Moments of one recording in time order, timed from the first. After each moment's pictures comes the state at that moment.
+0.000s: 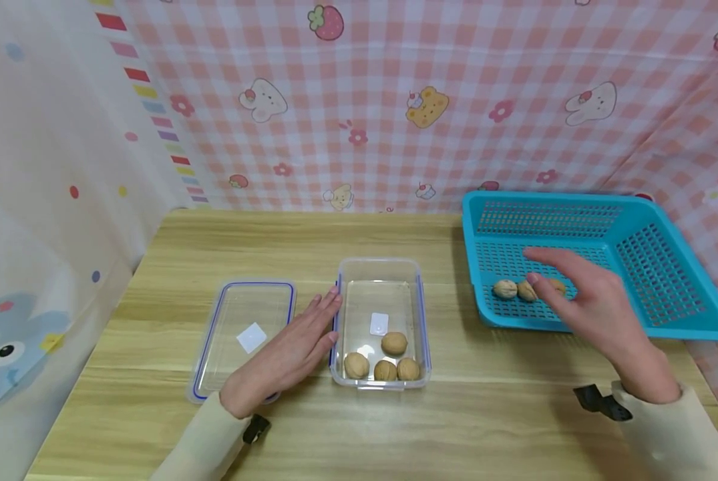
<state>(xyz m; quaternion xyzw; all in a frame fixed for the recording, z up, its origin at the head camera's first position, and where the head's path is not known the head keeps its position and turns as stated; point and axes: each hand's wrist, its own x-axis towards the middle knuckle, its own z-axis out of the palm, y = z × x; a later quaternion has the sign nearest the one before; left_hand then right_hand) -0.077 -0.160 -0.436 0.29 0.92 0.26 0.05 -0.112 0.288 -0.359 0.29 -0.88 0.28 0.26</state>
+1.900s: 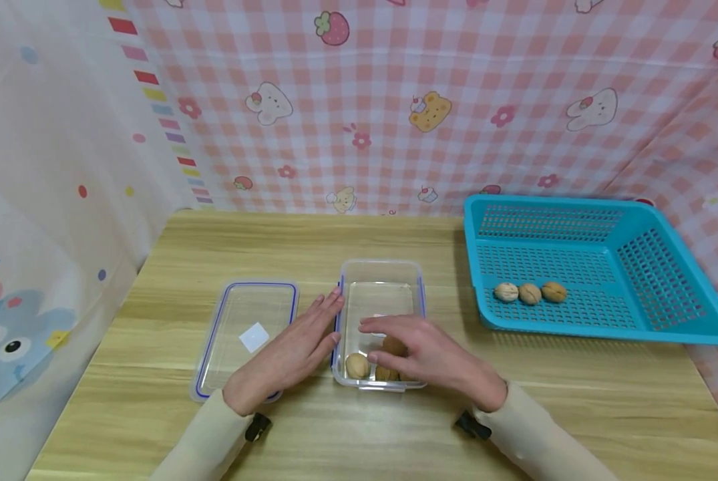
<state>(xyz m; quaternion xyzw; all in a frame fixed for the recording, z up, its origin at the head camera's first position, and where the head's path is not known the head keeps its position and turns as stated) -0.077 -0.159 -0.434 0.28 0.92 0.26 0.06 -0.094 0.115 -0.417 0.45 -0.83 0.34 -0.02</state>
